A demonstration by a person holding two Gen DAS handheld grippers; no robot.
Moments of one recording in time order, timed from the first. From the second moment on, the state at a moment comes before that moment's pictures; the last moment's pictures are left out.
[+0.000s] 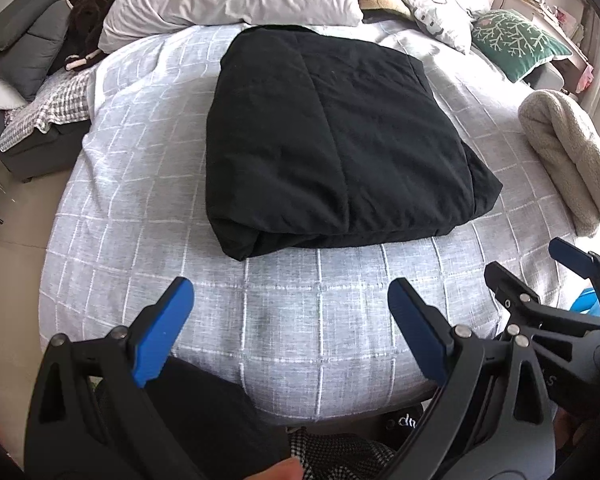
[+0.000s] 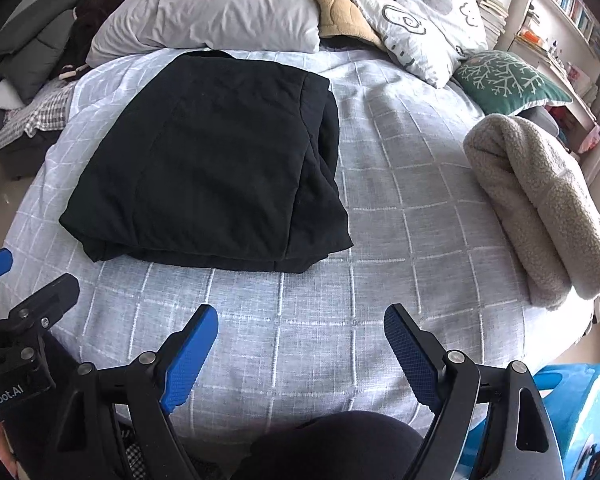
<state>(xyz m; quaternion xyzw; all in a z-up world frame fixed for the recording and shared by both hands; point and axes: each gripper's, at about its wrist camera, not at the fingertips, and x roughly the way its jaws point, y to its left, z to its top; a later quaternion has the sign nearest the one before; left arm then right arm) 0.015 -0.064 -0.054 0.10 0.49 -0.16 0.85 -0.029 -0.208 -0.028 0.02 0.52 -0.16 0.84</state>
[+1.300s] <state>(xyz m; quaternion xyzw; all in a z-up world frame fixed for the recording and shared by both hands) 0.012 -0.070 -0.055 0.10 0.49 -0.16 0.85 -0.032 -0.211 -0.031 0.03 0.52 -0.16 0.84</state>
